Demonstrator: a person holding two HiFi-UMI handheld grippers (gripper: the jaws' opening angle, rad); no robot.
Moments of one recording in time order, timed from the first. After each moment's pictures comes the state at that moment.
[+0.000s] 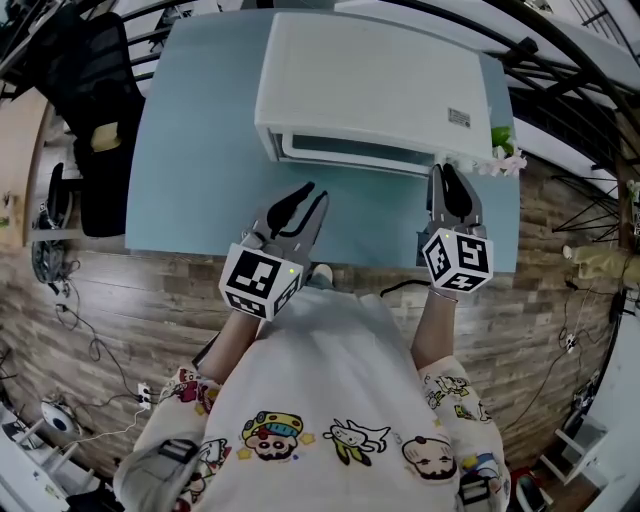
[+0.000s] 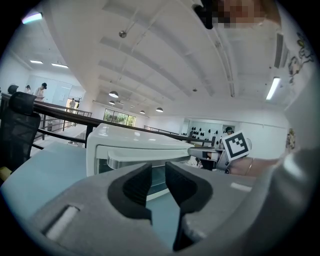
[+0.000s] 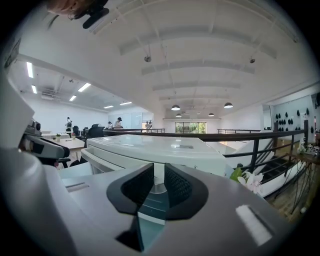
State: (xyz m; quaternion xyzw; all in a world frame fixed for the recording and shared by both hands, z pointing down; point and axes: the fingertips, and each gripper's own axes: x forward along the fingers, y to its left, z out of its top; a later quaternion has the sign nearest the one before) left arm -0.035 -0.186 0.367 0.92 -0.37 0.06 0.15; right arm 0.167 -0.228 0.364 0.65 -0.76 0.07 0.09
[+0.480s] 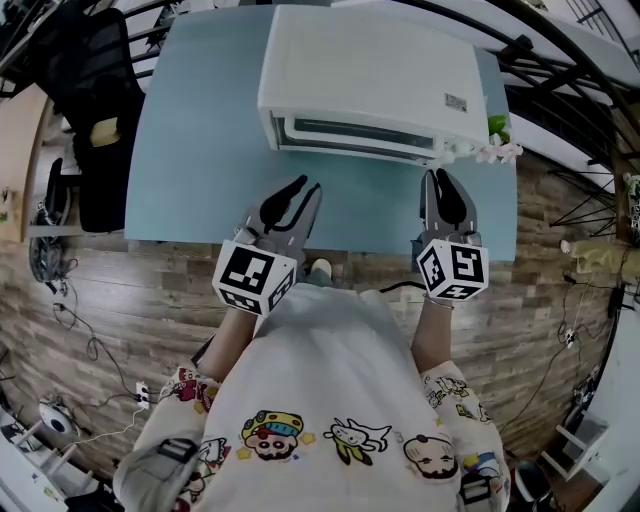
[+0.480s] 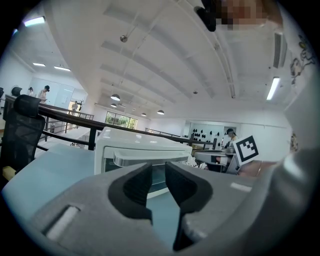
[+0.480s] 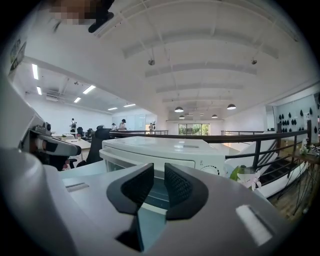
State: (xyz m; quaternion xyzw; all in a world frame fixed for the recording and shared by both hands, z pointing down) left arm -0.051 -0.165 0.359 0.91 -0.38 0.05 0.14; right arm 0.144 -0.184 0.357 0.63 -0.77 0.06 0.08
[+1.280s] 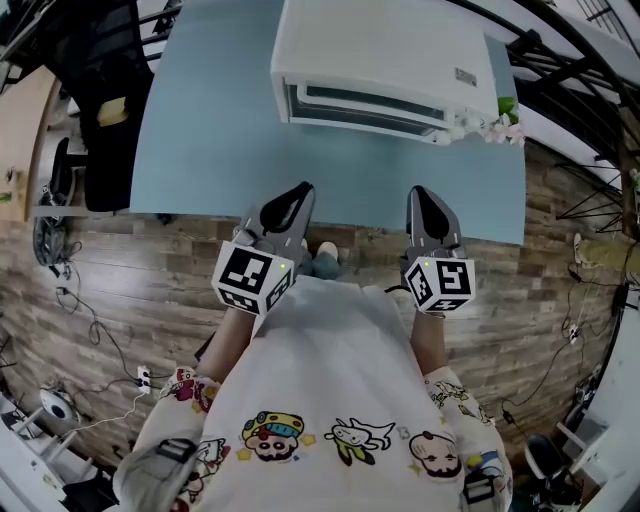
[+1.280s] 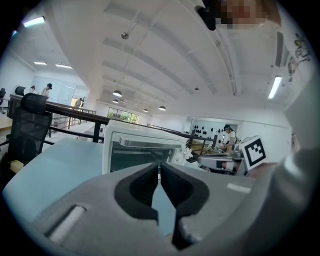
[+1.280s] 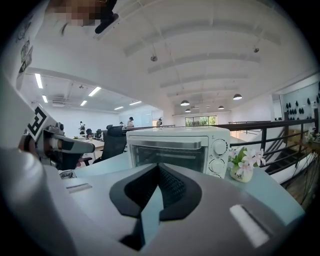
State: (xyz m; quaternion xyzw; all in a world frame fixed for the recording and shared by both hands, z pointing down) left arm -0.075 -0.106 0.380 0.91 -0.39 0.07 0.15; right arm 0.098 -0.106 0.392 0.59 -0.79 0.10 0.09
